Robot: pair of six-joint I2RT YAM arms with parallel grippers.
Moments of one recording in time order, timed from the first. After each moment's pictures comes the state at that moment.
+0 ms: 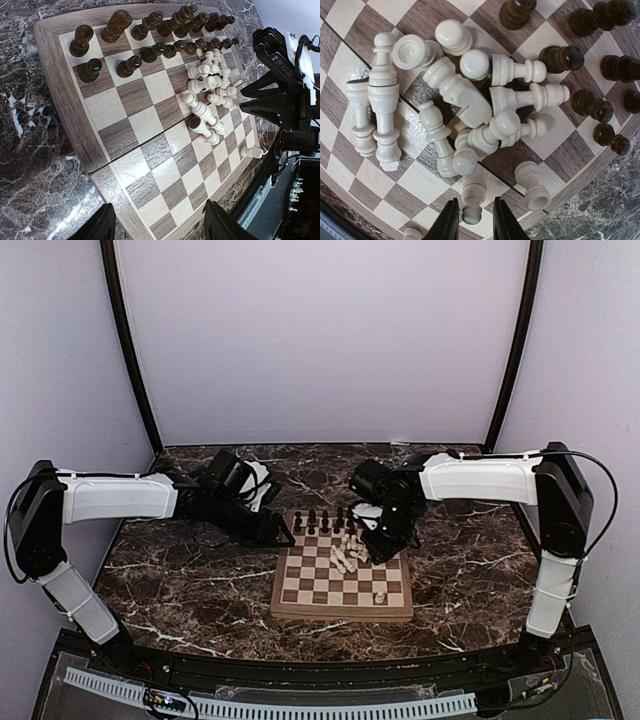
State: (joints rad) left arm -0.69 1.60 1.03 -0.38 0.41 -0.48; right arm 0.84 1.88 1.41 -0.95 0.00 0.14
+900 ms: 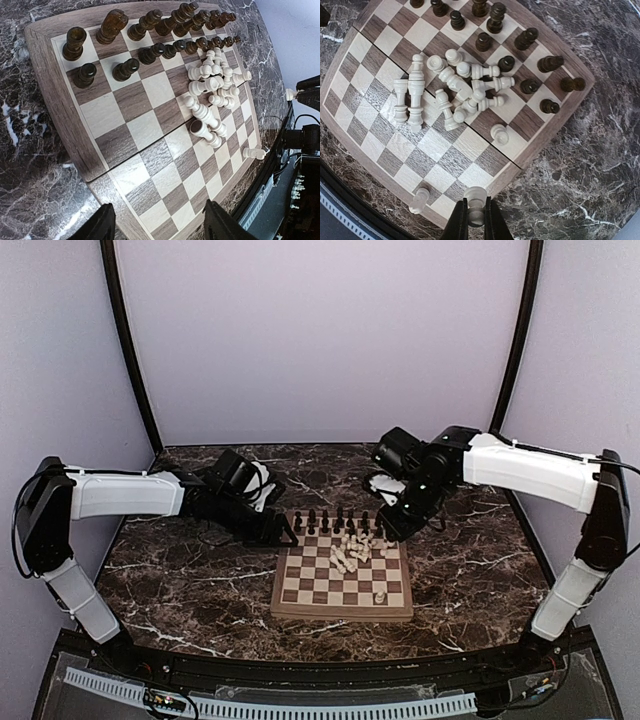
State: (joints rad) left arm -0.69 1.64 1.07 -0.39 0.42 -0.46; right arm 0.84 1.69 1.44 -1.05 0.03 0.17
